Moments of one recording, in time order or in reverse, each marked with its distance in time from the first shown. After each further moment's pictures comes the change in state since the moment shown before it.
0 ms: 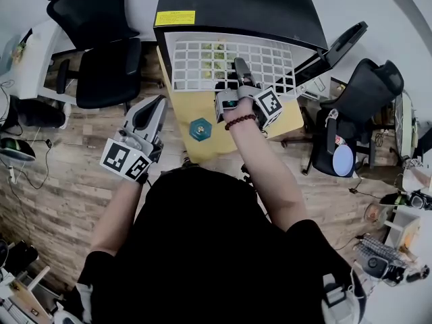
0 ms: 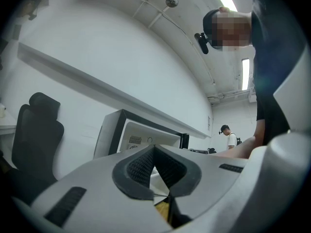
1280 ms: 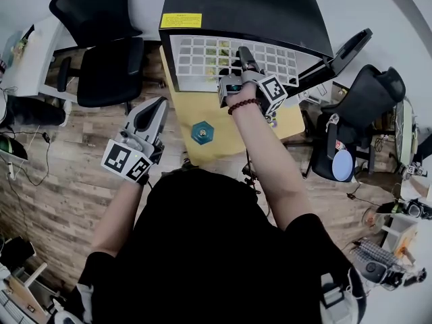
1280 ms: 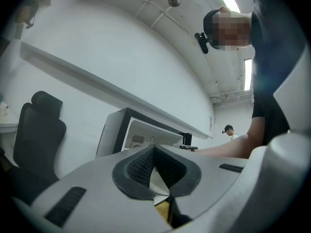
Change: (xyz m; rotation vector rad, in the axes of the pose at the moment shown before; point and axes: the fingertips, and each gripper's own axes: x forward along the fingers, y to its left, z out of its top) left arm 0.006 0.015 -0.001 -0.016 0.009 0.018; right arm 0.058 0.009 0.012 -0.001 -0.002 0.002
